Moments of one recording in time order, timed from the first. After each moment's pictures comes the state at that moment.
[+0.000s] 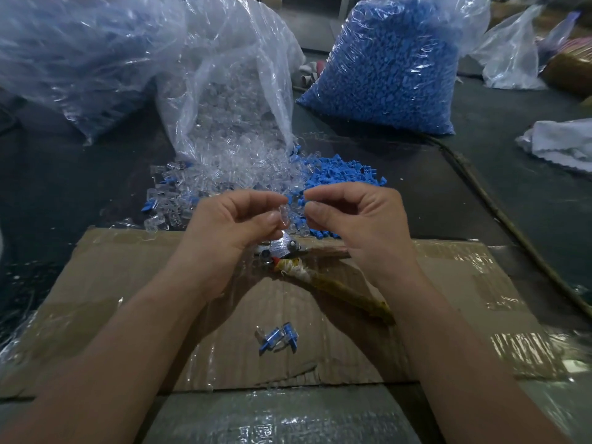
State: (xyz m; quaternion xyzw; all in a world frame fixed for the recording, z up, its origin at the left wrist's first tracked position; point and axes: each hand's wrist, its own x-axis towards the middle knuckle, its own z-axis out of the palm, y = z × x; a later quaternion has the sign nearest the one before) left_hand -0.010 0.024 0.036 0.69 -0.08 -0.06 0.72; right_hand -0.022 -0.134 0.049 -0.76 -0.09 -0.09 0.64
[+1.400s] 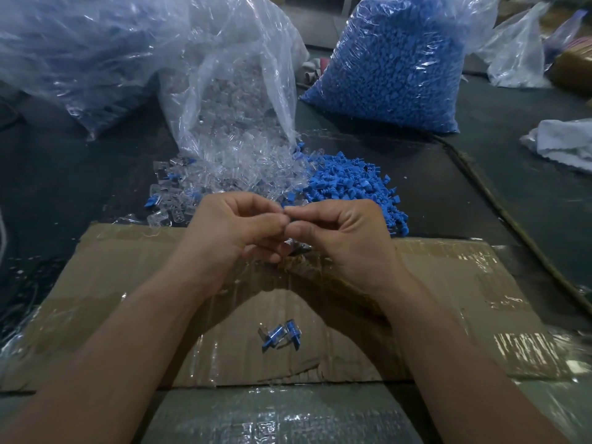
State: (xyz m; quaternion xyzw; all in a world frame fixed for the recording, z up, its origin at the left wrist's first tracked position) left_hand -0.010 0.027 0.040 0.66 -0.05 -0.12 0.74; right_hand -0.023 -0.126 0.039 -0.77 -0.13 -0.03 0.62
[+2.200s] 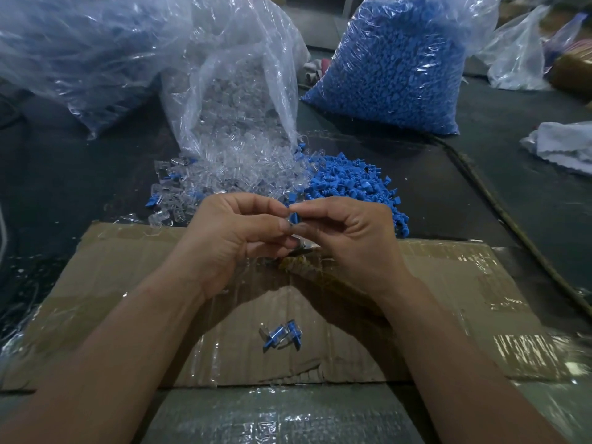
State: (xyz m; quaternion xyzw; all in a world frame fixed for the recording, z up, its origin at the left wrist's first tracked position) left_hand -0.010 0.028 0.043 0.61 -0.03 -0.16 0.78; right_hand -0.020 -0.129 0.032 -0.80 -0.20 -0.16 0.54
